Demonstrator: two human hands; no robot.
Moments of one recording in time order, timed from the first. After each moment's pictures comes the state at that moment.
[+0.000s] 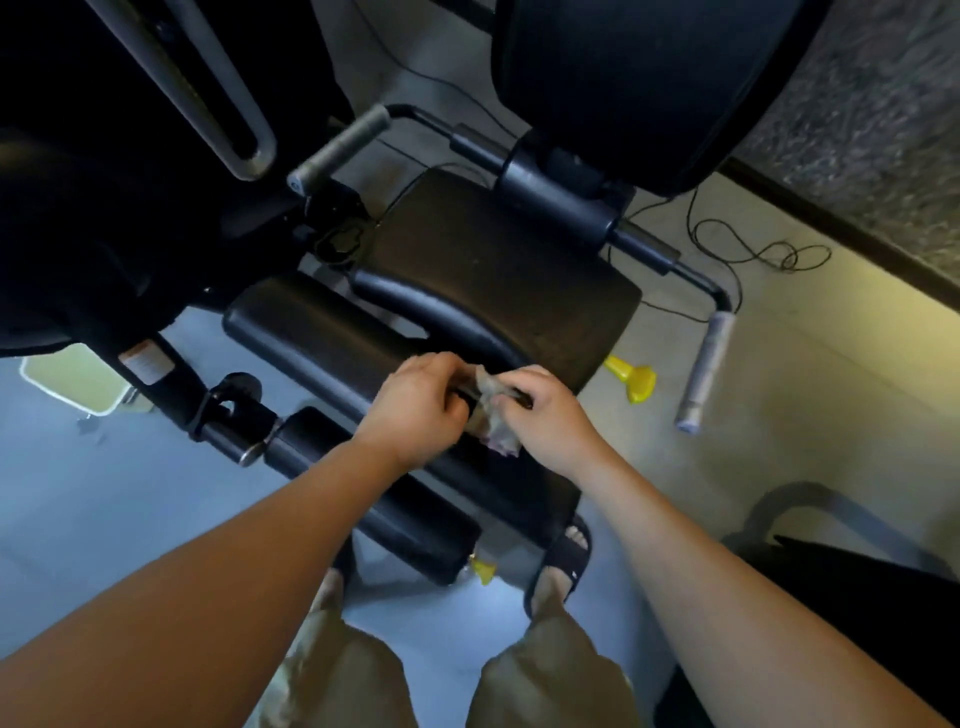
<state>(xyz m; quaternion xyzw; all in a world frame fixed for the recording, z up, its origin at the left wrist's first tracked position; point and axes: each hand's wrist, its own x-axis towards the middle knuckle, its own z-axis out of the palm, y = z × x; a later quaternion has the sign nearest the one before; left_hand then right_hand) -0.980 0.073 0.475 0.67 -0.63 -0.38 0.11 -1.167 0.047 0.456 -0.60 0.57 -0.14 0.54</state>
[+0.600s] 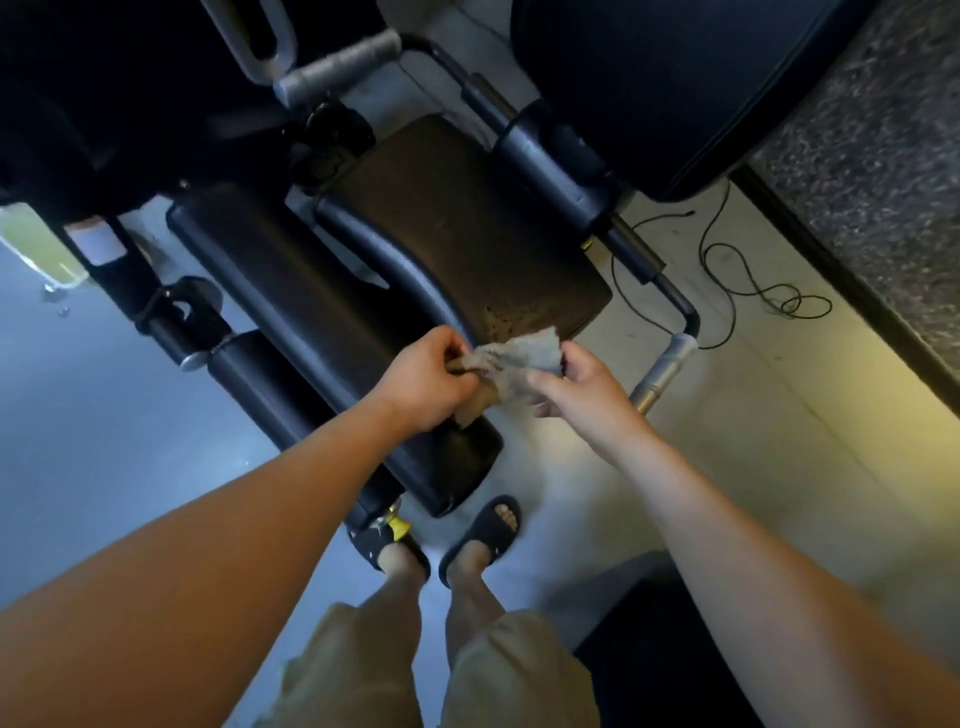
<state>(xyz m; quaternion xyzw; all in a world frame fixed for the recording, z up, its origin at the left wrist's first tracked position) -1.086 0.063 0.475 0.73 -0.37 -0.53 0.23 -1.287 -0.005 0.462 -0.50 0.57 -0.07 0.65</state>
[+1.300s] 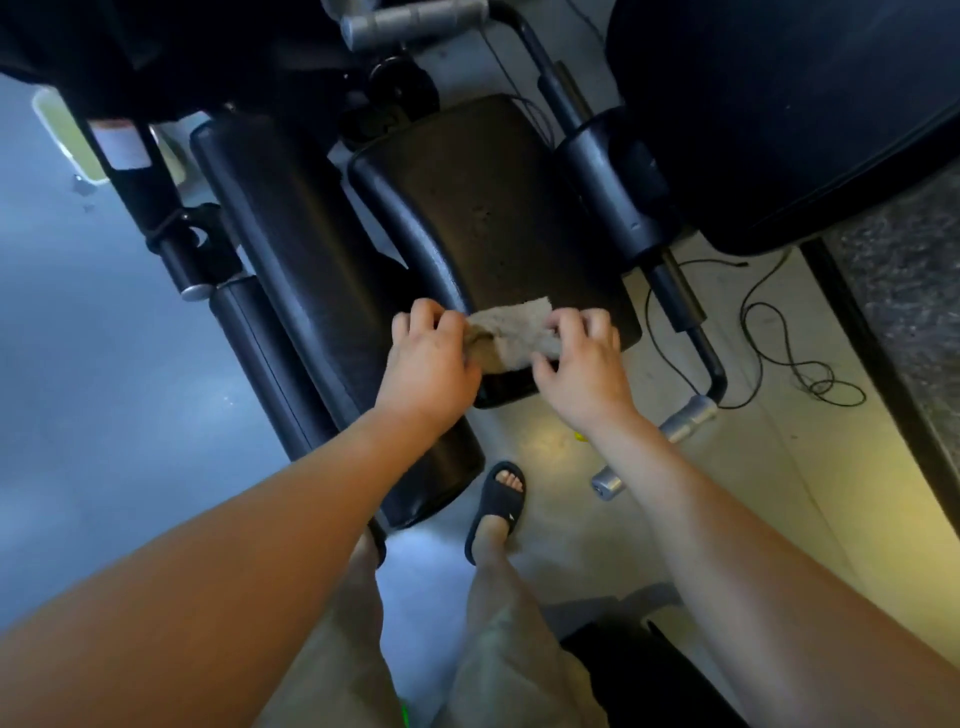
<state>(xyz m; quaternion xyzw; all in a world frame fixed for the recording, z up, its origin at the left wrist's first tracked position) -1.108 0.043 0.429 0.85 -0.43 -0.27 0.17 -1.269 -0.073 0.415 -0.84 0.45 0.02 0.29</state>
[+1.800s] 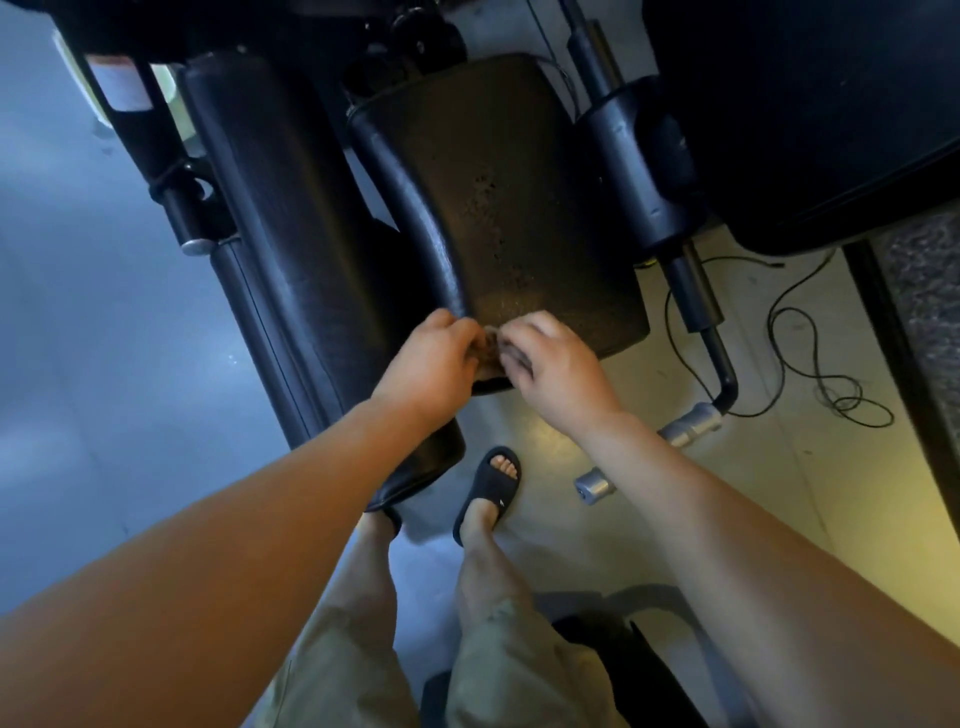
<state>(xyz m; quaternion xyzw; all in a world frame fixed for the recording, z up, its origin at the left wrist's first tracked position) -1.131 0.034 0.405 0.82 -0.44 -0.31 0.18 -1.272 -0.086 0.388 -0.92 0.24 0.02 0.31</state>
